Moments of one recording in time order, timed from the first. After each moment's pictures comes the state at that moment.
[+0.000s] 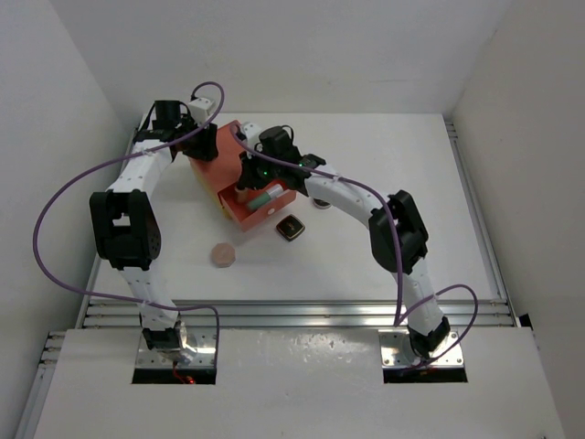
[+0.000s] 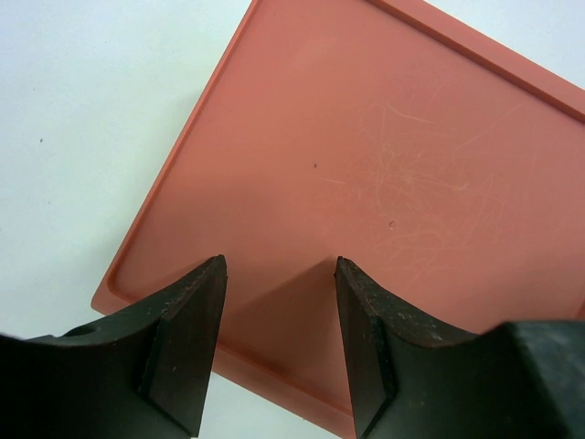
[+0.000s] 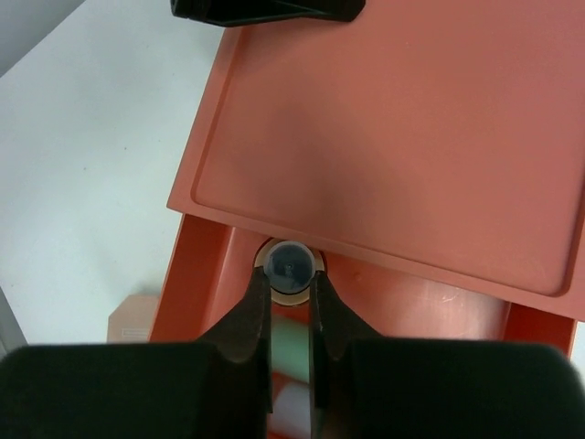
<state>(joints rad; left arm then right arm) 0.03 1.92 1.65 -0.44 0.35 0.28 0.73 2.18 1.84 -0.21 -0.23 0.06</state>
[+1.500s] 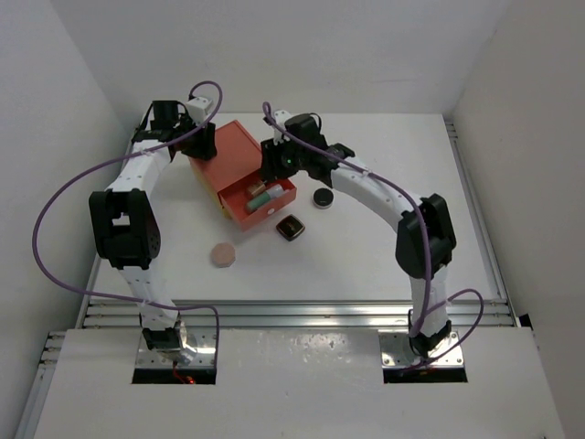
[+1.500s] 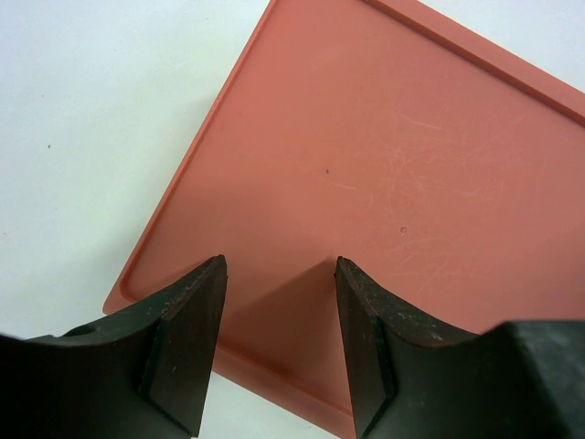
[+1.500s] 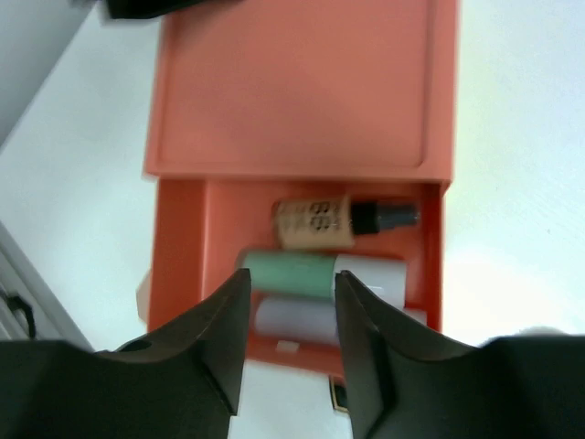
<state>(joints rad) 0.05 1.92 1.65 -0.42 0.36 0.28 0.64 2.03 1.76 -0.31 -0.21 0.22</state>
